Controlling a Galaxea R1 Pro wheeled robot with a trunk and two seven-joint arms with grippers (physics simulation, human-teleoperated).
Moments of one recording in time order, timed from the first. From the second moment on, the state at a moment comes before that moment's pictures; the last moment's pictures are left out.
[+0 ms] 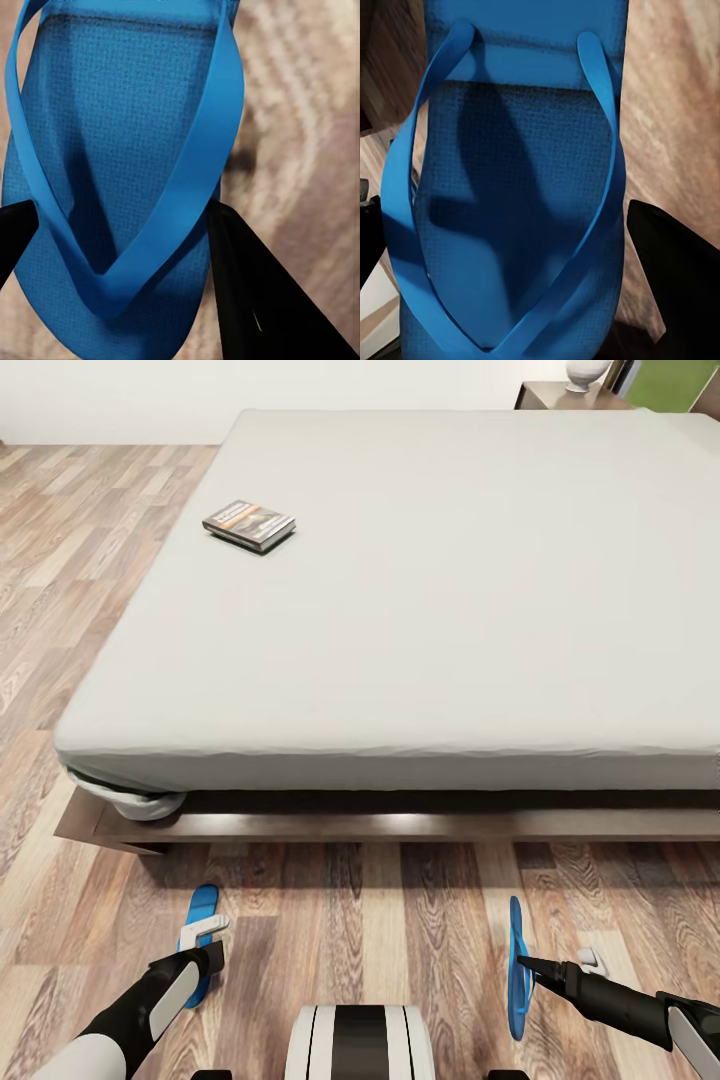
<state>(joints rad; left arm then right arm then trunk) -0.55 0.15 -0.22 -0.52 0.58 0.27 0.25 -0.41 -0.42 -0.09 -0.56 -0.47 0.63 1.04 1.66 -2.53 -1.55</state>
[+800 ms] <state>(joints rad) -0.55 0.15 -0.22 -0.52 0.58 0.27 0.25 -0.41 -0.42 -0.09 -0.56 -0.47 0.63 1.04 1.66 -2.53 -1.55</state>
